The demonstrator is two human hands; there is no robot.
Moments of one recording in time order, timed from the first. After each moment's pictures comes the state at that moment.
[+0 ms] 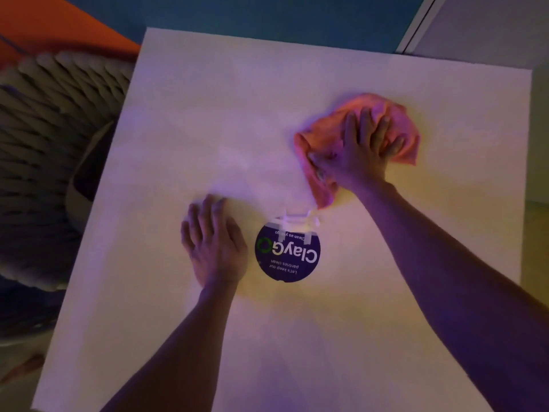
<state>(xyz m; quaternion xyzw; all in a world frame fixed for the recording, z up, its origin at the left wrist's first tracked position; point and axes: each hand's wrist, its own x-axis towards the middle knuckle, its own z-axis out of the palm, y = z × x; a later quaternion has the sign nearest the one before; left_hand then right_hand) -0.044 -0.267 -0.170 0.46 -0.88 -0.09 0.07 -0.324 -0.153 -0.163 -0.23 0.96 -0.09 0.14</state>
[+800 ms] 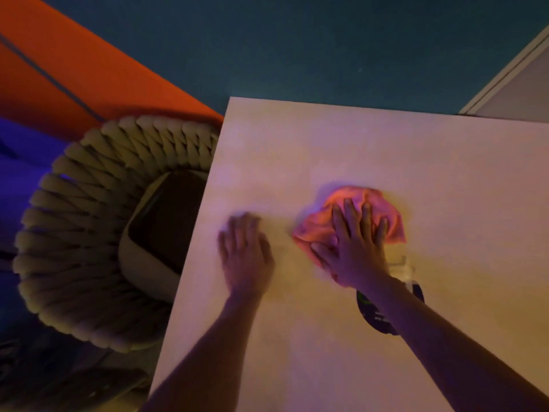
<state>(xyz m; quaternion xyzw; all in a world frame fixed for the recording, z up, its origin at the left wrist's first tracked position) -0.020 -0.434 -0.169 0.37 -0.92 -0.11 0.10 -0.159 -0.253 -0.167 -0.34 0.93 -0.05 0.10</state>
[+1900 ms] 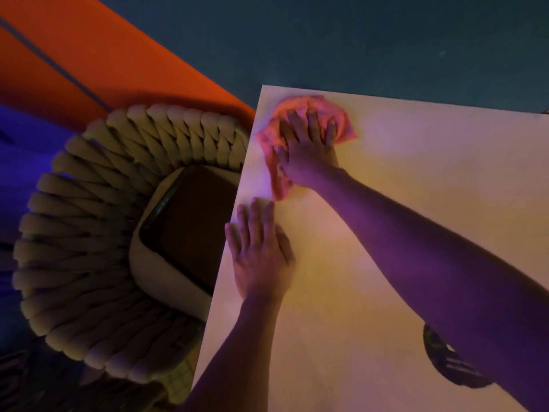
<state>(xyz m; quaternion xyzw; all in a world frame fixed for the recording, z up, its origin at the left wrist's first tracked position) -0.043 -0.502 -0.177 0.36 -0.92 -0.11 0.09 -0.261 -0.525 -0.166 -0.39 0.91 -0.06 0.12</state>
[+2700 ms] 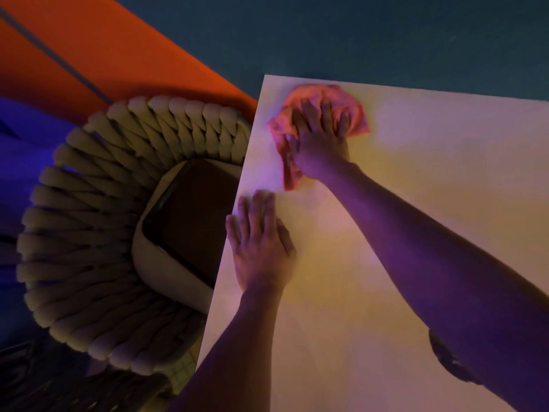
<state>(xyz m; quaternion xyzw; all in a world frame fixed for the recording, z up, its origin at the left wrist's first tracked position) -0.046 -0.510 -0.176 0.37 -0.92 -0.10 0.09 -0.268 -0.522 -0.165 -0.36 0.92 -0.07 0.11</state>
